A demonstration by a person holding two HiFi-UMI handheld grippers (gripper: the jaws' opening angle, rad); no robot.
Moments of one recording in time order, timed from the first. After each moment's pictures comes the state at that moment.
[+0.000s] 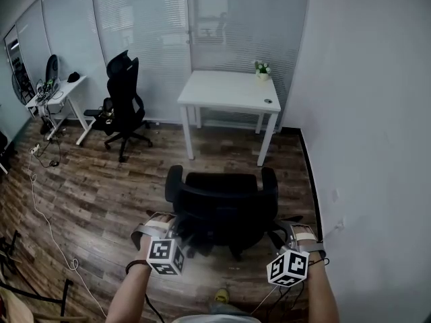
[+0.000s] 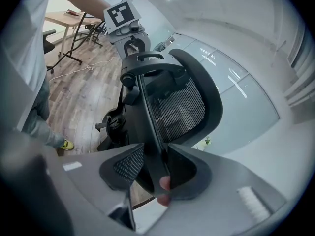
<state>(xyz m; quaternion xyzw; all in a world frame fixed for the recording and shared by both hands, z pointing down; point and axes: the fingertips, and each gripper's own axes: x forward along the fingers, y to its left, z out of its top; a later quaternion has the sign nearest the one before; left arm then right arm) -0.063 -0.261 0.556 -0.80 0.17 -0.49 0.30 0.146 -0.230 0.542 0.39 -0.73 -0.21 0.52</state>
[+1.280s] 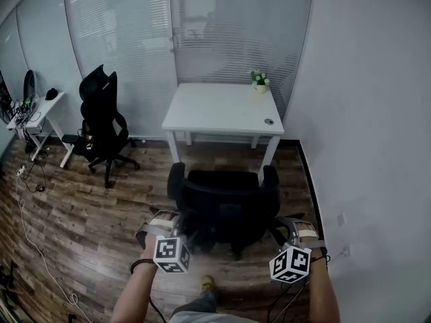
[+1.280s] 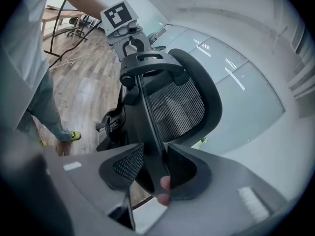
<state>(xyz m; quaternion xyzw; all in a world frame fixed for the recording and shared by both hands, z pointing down) -0.036 -0.628 0.547 -0.80 0.17 -0.47 0.32 0.168 -0.581 0.532 0.42 -0.72 -0.19 0.53</state>
